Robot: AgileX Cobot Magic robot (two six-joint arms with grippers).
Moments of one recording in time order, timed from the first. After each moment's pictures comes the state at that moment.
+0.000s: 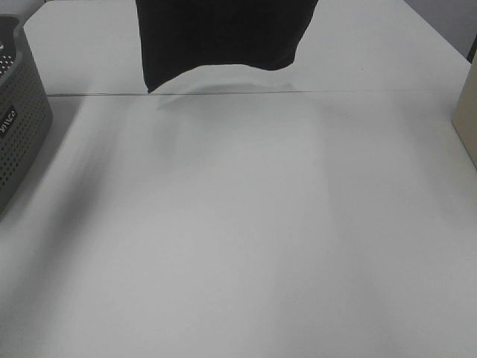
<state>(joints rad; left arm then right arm) -0.04 1.78 -2.01 1.73 -0.74 -1.71 0.12 1.93 -2.65 0.26 1.15 -0.39</state>
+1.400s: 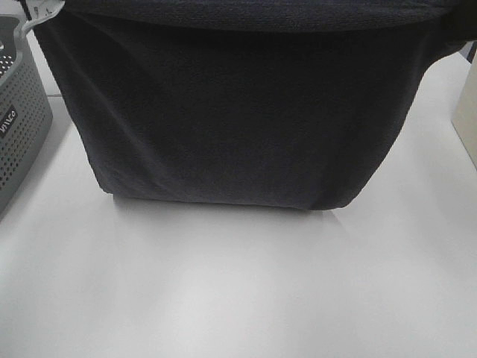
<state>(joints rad) -0.10 0.91 -0.64 1.45 -0.73 -1.37 0.12 0.98 -0.92 0.49 0.69 -0.46</state>
